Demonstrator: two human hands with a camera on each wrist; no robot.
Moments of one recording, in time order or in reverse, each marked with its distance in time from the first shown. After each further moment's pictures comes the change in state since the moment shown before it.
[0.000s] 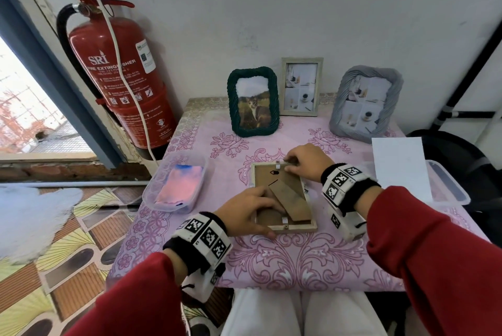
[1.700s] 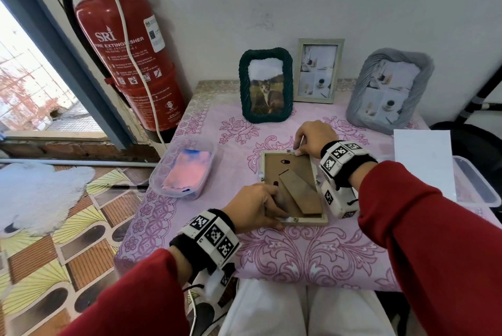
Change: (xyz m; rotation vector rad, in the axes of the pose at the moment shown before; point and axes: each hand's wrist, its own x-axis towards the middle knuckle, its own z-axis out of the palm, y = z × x) left_hand -0.005 0.007 0.009 -0.140 0.099 -0.074; right_hand 0.033 -0.004 -0.006 0.047 -0.003 0.133
